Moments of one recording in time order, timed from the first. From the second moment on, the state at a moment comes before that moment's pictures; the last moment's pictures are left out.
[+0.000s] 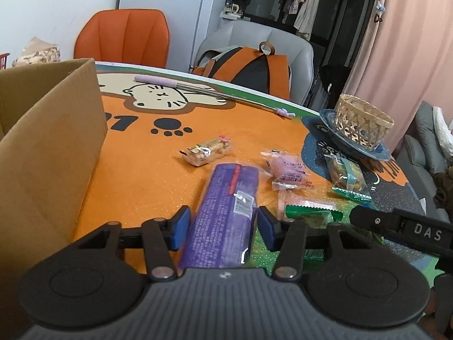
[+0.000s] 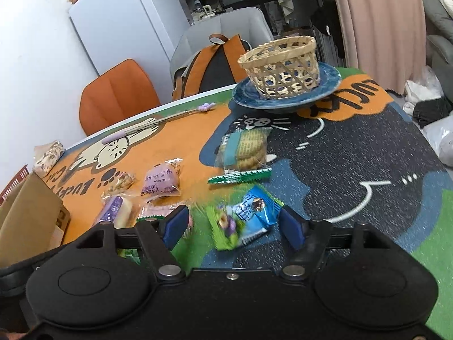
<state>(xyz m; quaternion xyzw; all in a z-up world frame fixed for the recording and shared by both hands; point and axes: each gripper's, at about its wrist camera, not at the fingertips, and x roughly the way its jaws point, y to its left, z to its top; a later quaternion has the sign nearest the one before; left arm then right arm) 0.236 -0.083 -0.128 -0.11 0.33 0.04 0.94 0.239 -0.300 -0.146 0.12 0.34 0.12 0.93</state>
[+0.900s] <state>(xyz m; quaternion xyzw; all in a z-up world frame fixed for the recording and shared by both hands) 0.177 -0.076 -0.095 -0.13 0.29 0.02 0.95 0.187 -0.280 -0.126 0.13 0.33 0.16 0.92</state>
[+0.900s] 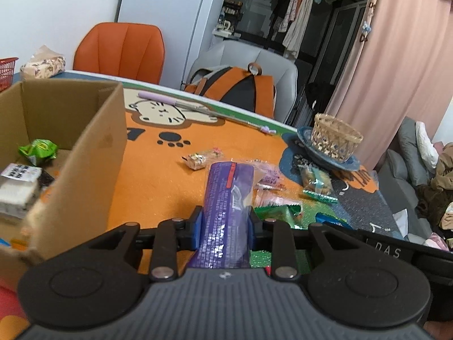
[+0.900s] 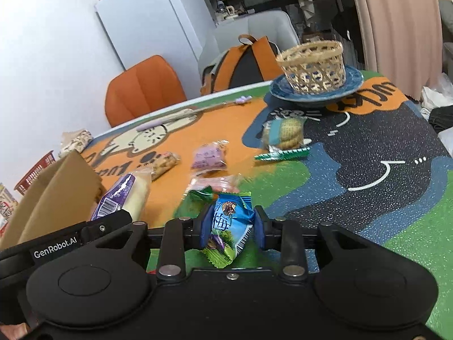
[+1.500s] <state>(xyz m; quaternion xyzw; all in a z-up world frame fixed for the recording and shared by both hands) 0.128 -0.048 -0.049 -0.14 0.23 0.06 0.96 0.154 -0.255 -0.088 0.12 0.28 0.22 0.93</state>
